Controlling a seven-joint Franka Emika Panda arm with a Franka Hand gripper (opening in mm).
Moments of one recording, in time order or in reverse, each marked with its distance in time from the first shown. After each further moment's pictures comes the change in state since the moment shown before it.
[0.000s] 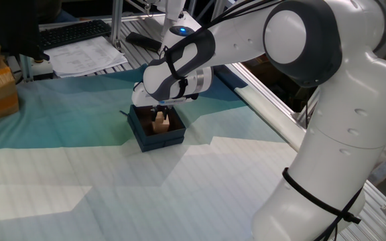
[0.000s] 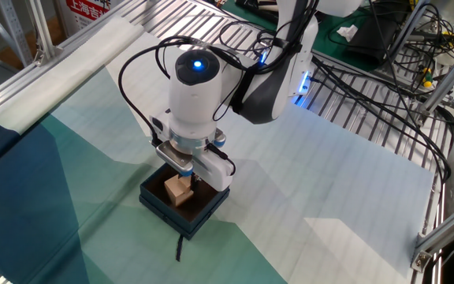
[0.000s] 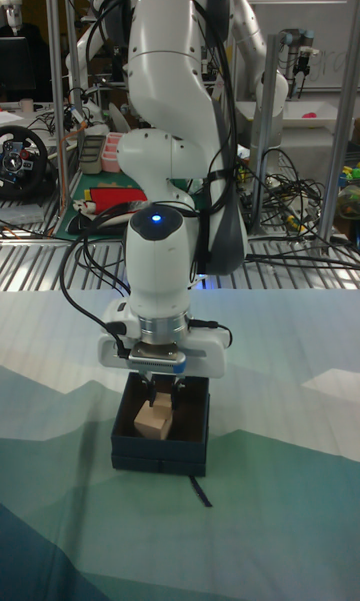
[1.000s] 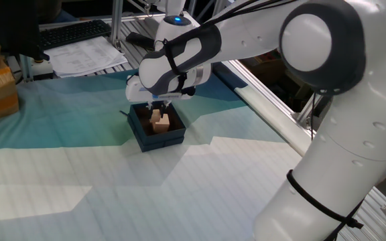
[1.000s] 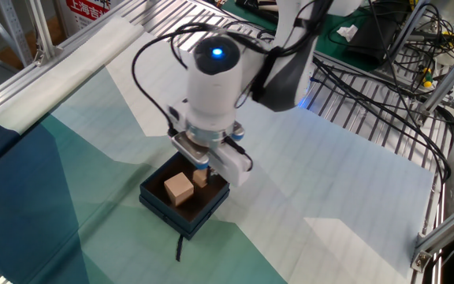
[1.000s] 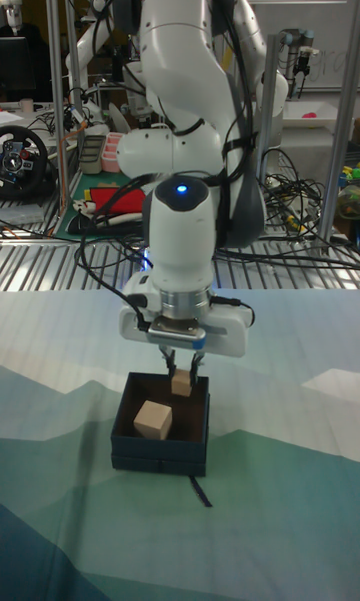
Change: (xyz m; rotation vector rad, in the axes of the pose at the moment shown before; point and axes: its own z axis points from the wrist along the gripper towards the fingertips) arm 0.016 0.024 -0.034 0.009 0.027 0.072
